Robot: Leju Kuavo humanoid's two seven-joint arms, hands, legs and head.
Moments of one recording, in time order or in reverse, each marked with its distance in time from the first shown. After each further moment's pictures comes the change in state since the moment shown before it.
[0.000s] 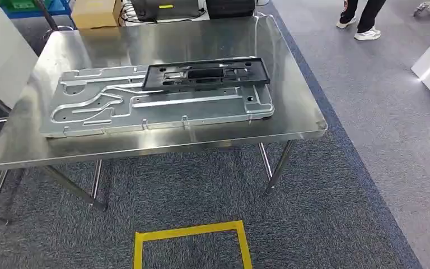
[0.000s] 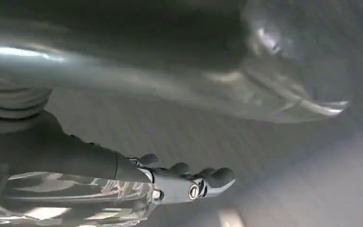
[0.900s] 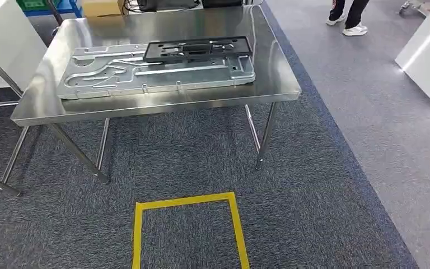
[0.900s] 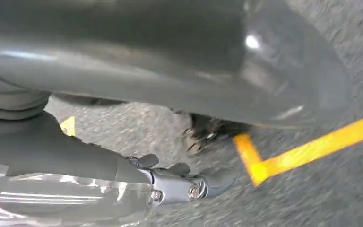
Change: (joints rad) left arm -0.024 -0.005 -0.027 -0.005 -0.024 -0.003 0.026; right arm -0.037 -0.021 0.058 0.278 0.094 0.376 0.231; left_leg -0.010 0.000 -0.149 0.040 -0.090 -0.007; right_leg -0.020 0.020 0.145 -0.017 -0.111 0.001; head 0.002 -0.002
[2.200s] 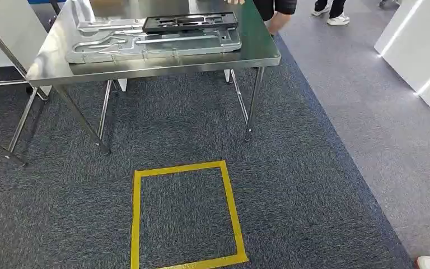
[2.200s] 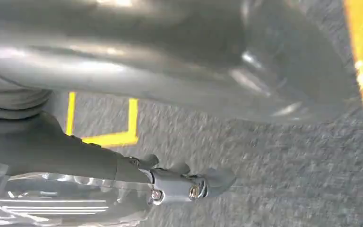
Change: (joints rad) left arm 0.016 -0.010 0.001 0.001 -0.011 0.054 -0.042; right arm 0.021 -0.093 0.206 0.045 0.247 -0.096 -0.002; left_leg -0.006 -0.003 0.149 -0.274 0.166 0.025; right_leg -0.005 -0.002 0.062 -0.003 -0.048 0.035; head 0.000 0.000
